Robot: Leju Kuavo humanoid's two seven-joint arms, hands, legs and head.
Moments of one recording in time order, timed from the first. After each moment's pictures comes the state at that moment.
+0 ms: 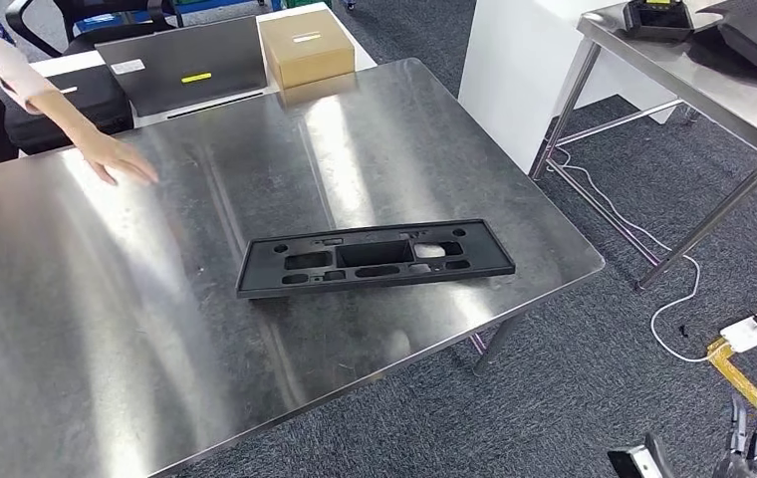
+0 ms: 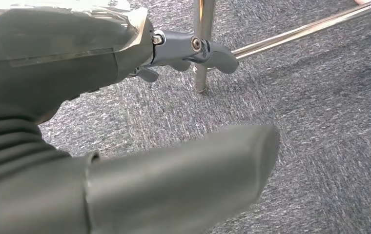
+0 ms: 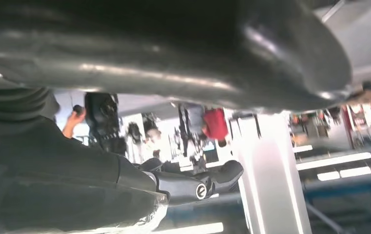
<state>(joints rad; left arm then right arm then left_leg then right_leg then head) -0.04 -0.08 -0.24 -0.25 0.47 0.46 -0.58 0.23 0.07 -0.56 -1.46 1.14 -0.67 -0.40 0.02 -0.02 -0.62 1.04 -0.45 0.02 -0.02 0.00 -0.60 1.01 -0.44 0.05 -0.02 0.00</state>
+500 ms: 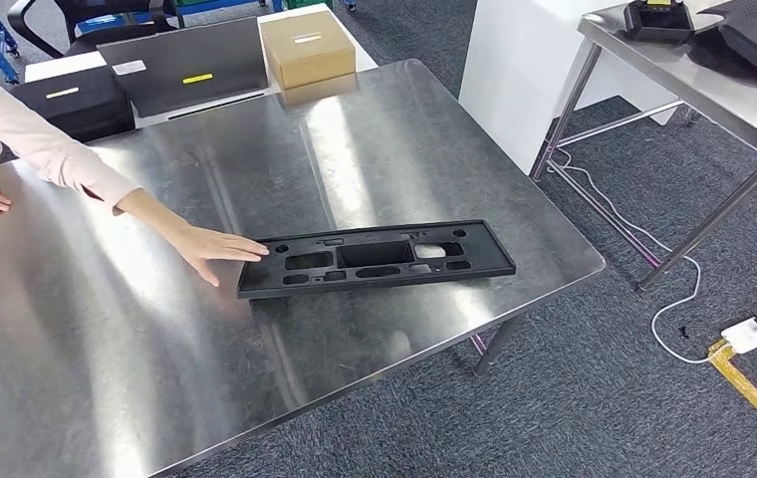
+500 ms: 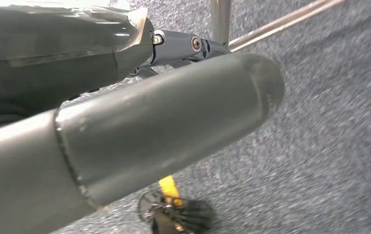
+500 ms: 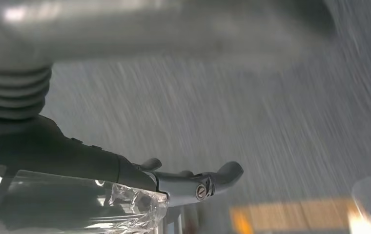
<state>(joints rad) -0.04 -0.05 -0.27 -0.23 0.40 0.38 -0.43 0.01 0.02 -0.90 -0.53 1.08 -0.38 -0.29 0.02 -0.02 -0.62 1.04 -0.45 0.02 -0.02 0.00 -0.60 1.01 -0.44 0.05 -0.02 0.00</state>
